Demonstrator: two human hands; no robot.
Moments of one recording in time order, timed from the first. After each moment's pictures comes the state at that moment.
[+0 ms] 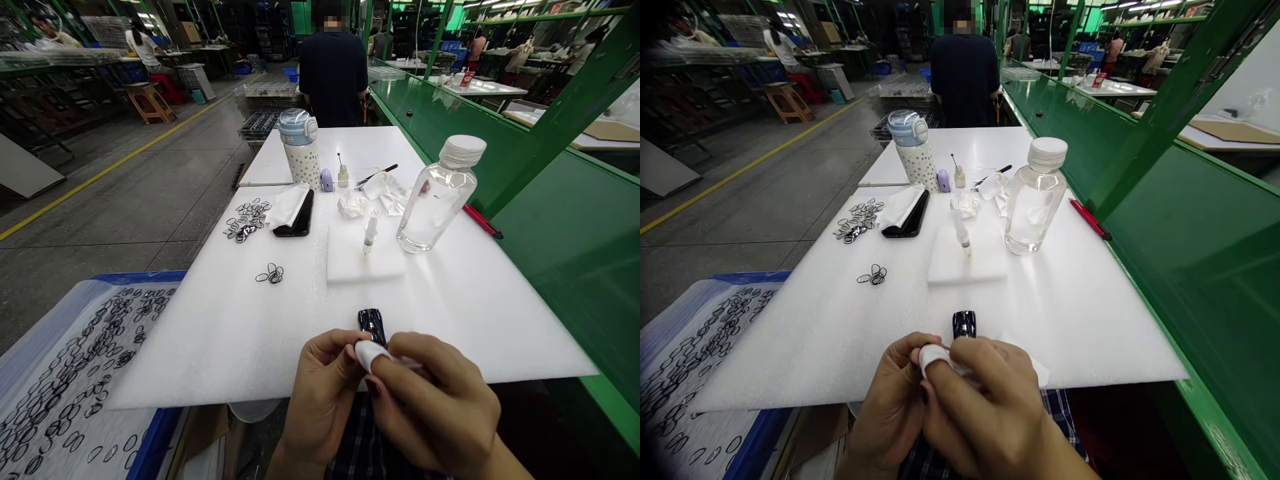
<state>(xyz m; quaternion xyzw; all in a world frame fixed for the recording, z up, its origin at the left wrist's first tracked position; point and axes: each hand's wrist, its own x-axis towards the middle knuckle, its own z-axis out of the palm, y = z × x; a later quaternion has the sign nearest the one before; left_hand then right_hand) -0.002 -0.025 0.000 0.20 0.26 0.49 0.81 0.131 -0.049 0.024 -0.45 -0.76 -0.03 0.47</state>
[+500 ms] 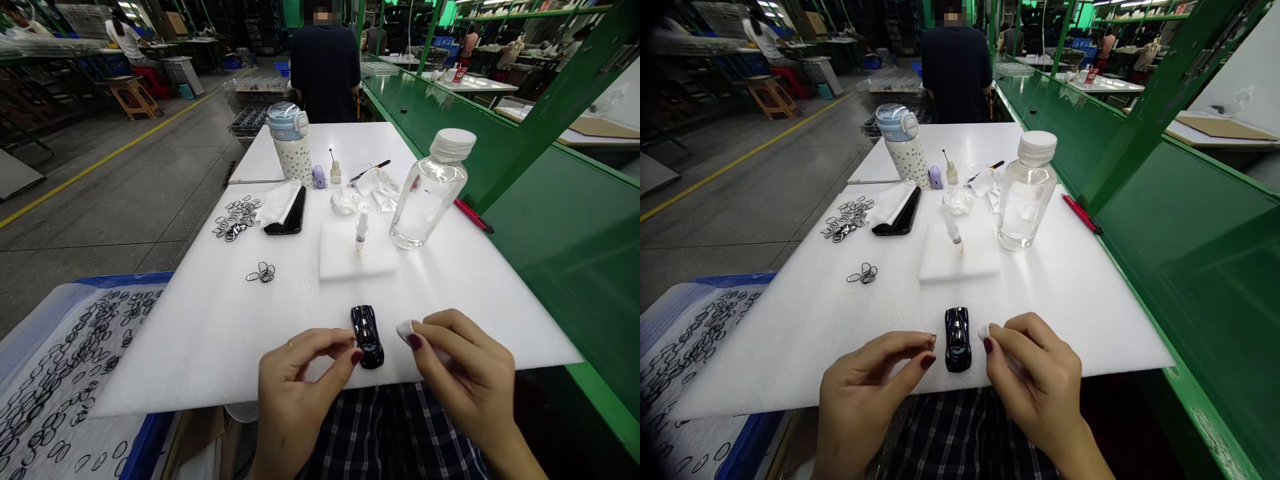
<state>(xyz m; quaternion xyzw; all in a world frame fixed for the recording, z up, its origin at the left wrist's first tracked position) -0.021 -0.024 0.000 0.57 0.47 0.47 0.48 0.164 -0.060 -0.006 -0.55 -0.67 0.08 0.49</state>
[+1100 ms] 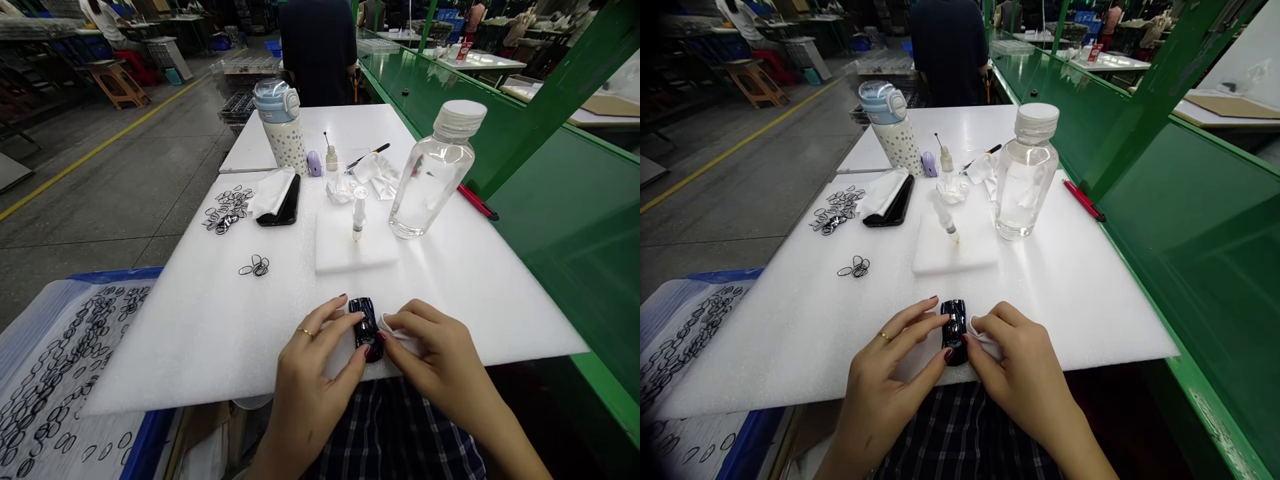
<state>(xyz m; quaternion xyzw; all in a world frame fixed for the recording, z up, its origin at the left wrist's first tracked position) -0.018 -0.020 -0.014 0.77 0.46 0.37 0.25 0.164 -0.051 -0.009 -0.60 -0.67 0.25 0.36</state>
